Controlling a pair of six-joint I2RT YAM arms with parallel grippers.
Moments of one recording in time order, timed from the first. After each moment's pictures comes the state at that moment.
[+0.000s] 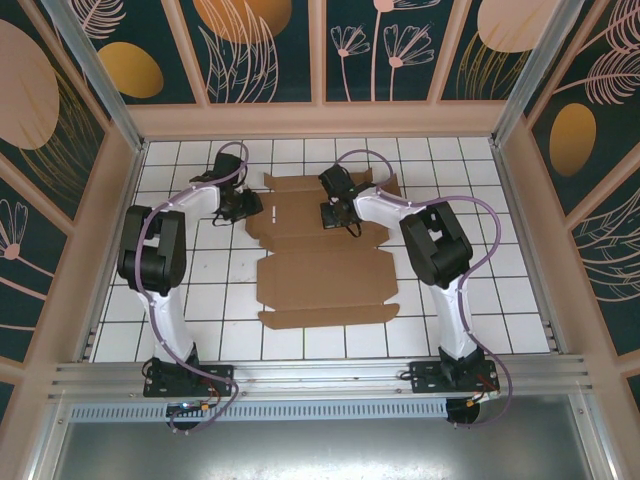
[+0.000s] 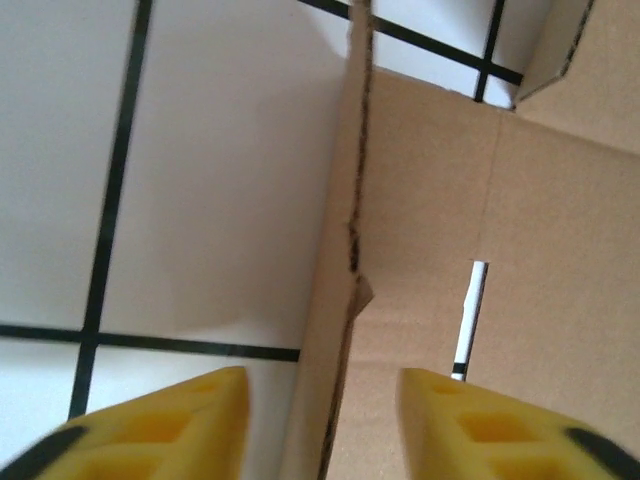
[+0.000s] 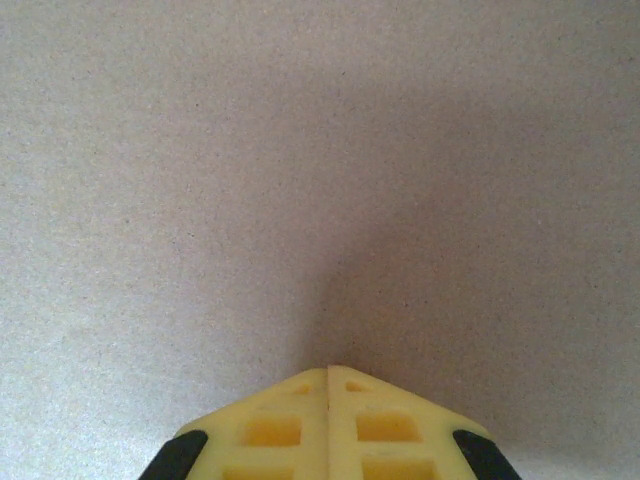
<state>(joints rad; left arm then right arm) -0.19 1.99 1.36 -0.48 0.17 -0.52 0.61 2.16 1.55 -0.49 0.08 0.36</state>
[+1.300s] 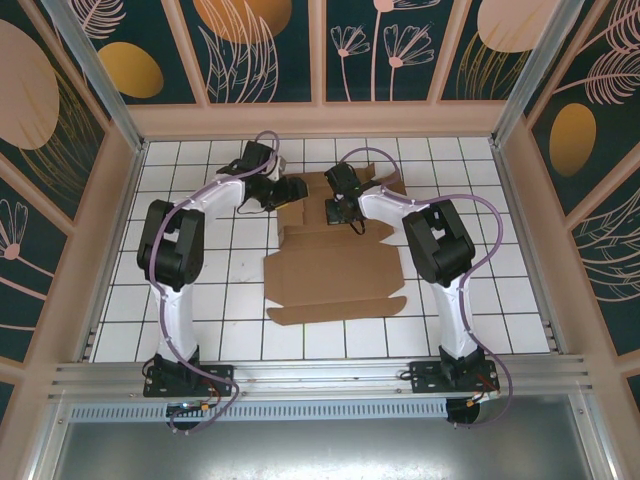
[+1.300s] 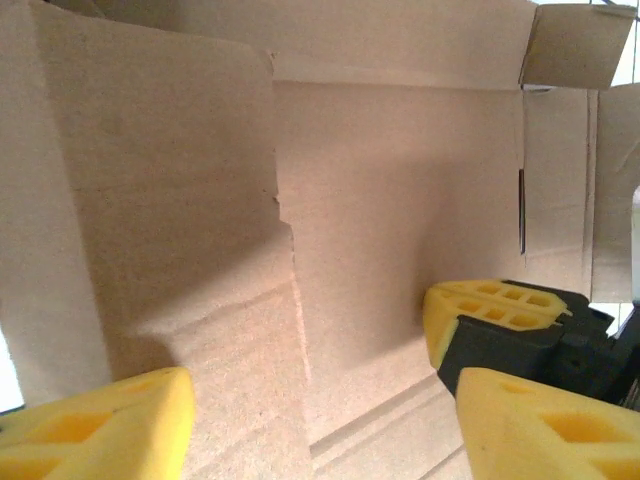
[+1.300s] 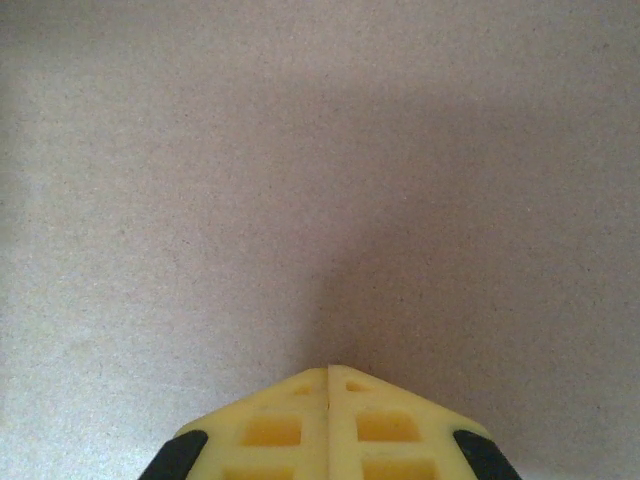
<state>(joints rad) -0.34 2.08 1.54 -0.43 0.46 -0.56 0.58 2.16 1.54 -0.45 0.07 0.35</state>
